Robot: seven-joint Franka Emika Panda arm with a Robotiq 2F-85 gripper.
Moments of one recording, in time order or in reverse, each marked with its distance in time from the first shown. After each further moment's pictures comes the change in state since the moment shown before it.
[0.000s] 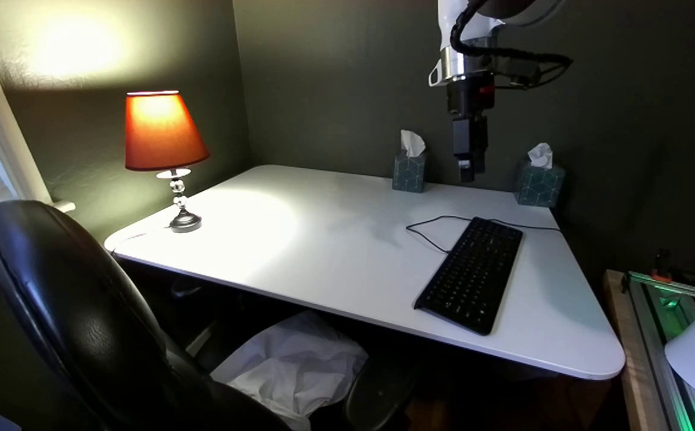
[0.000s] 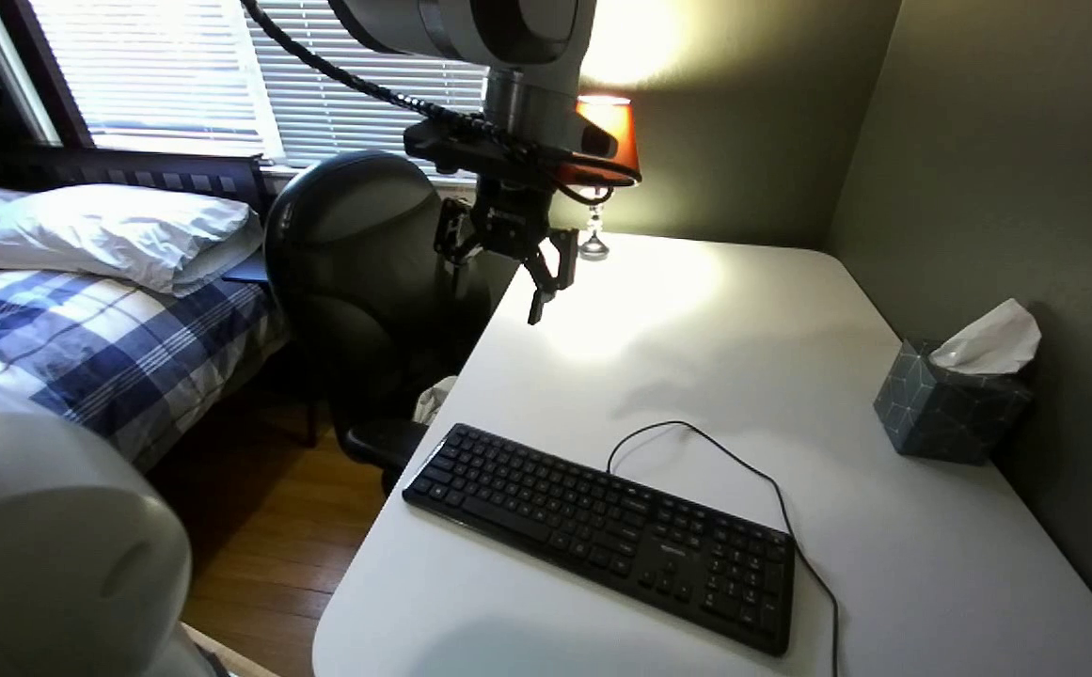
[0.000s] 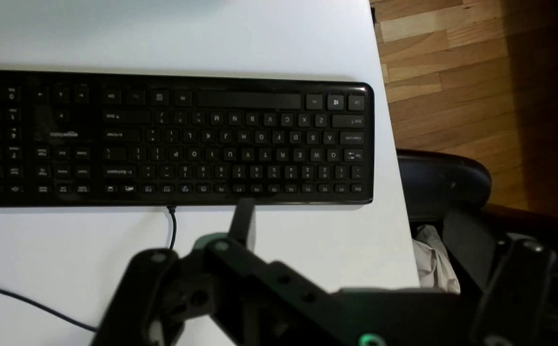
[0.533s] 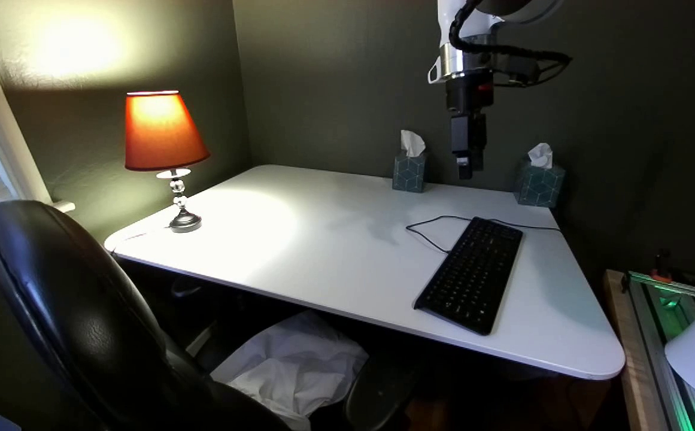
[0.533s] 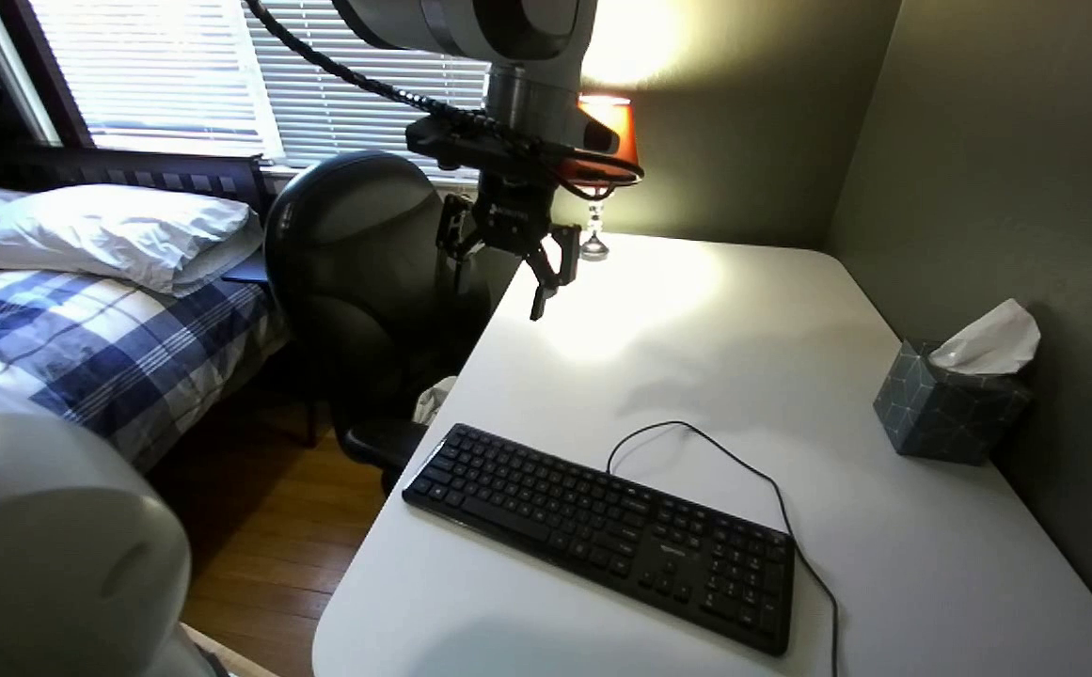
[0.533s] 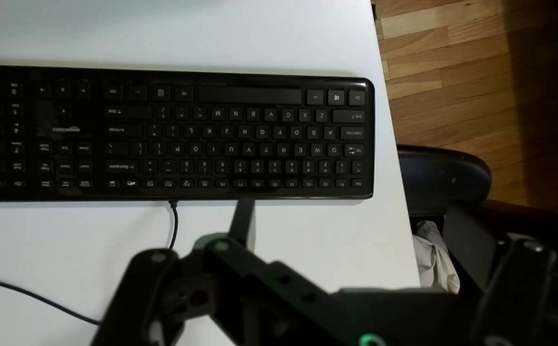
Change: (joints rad) arm -0.001 -0.001 0.001 0.009 0.000 0.000 0.000
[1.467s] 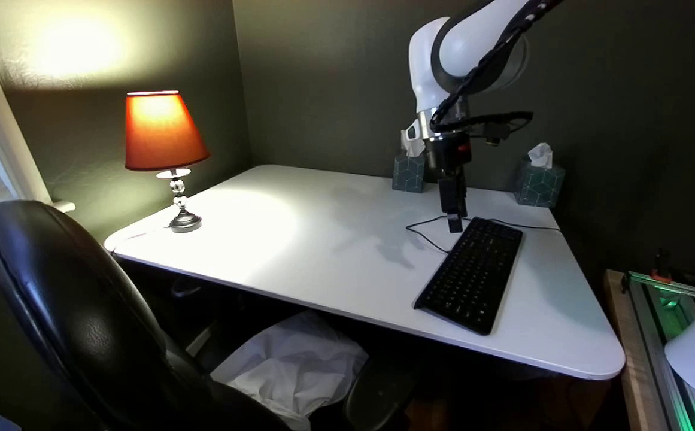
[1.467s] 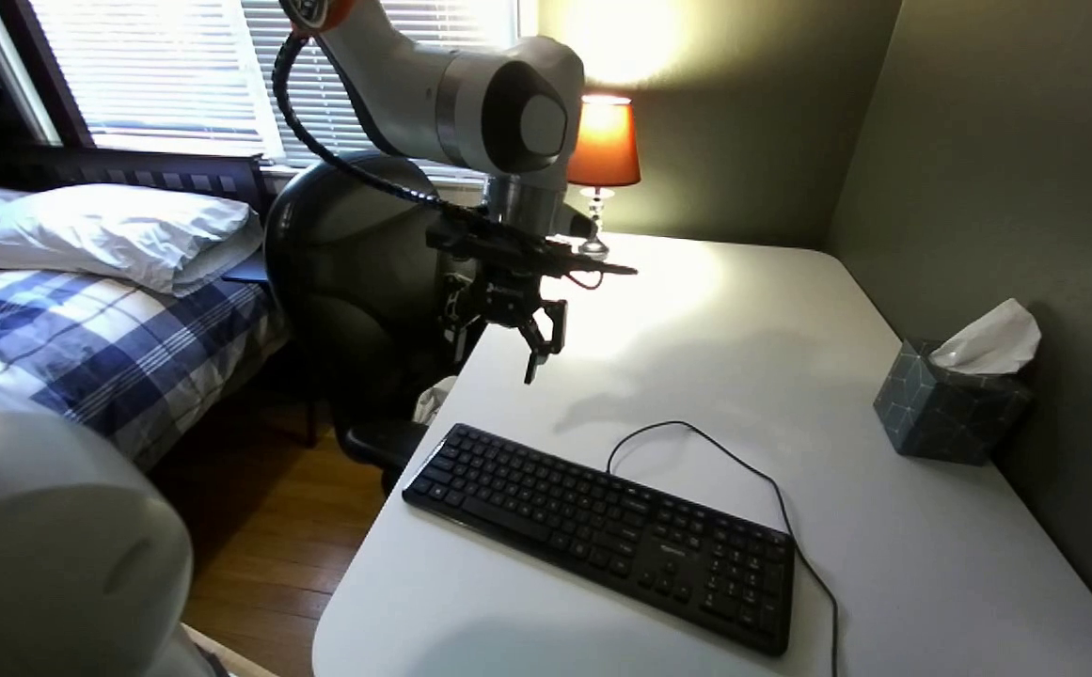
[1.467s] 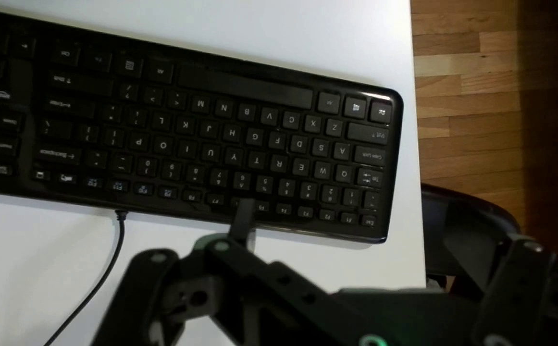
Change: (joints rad) arm 0.008 0.236 0.043 -0.006 0.001 0.154 -0.118
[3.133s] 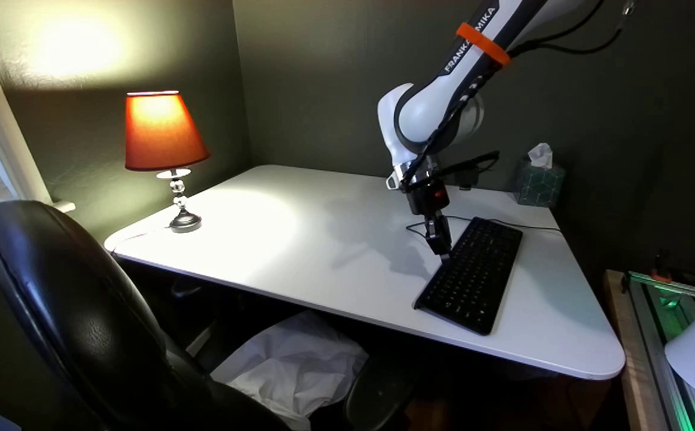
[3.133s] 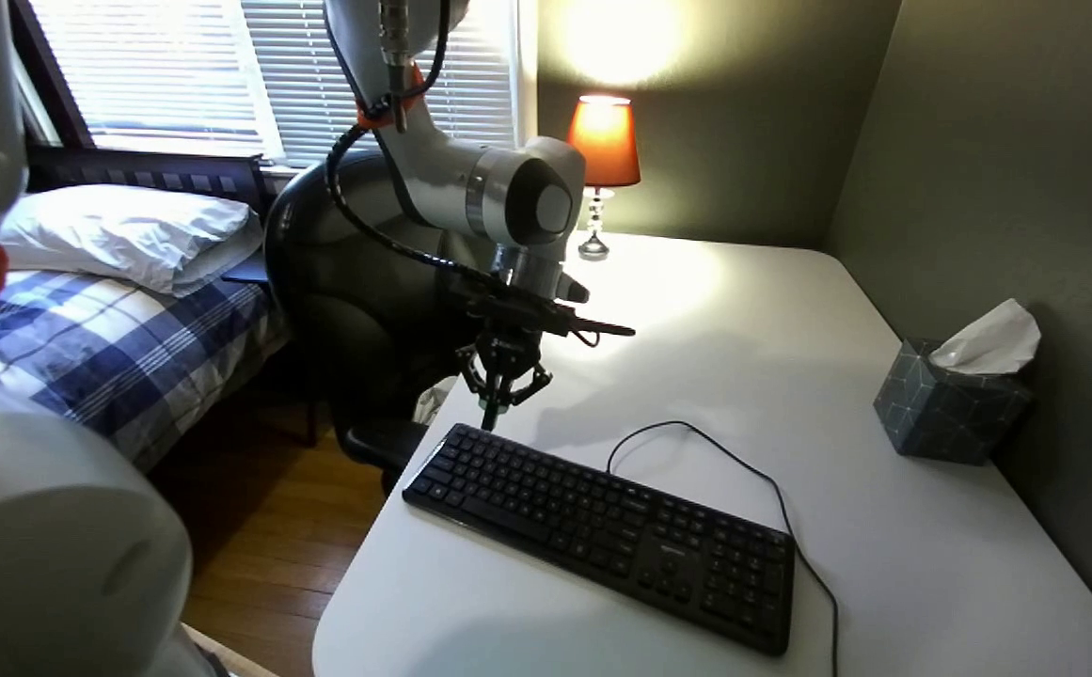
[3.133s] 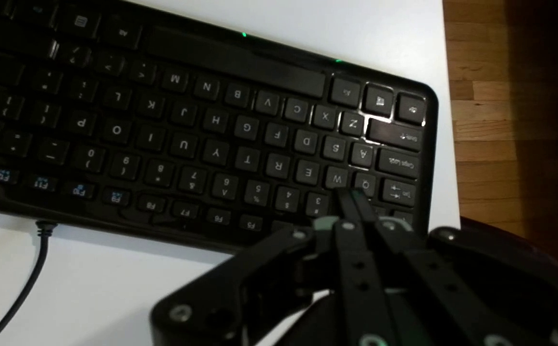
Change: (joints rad) arm -0.004 0.299 0.031 0.143 0.003 0.010 -0.038
